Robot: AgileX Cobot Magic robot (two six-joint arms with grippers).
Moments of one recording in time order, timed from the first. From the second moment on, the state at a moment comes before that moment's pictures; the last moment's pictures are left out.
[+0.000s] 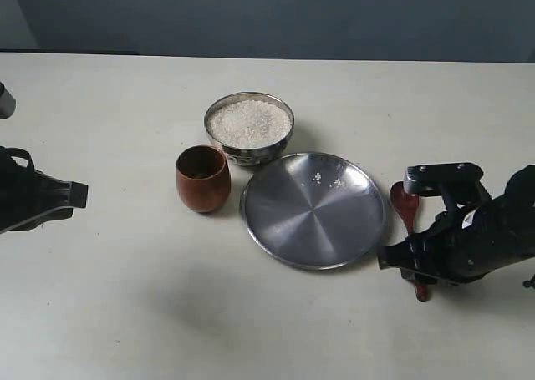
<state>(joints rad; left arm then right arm) -0.04 1.13 -0.55 -0.45 0.53 0.21 0.34 1.62 -0.50 0.29 0.22 -0.09</state>
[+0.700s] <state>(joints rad) -0.04 1.13 -0.55 -0.45 0.52 0.21 0.34 1.63 -0.50 0.18 0.20 -0.07</state>
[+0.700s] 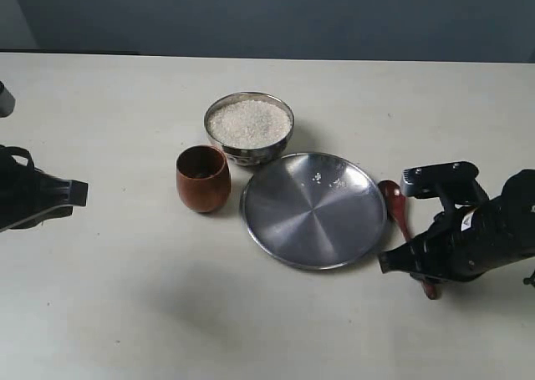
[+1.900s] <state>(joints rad) -0.04 1.13 -0.55 -0.45 0.52 0.21 0.34 1.47 -1.08 -0.11 0.71 0.05</state>
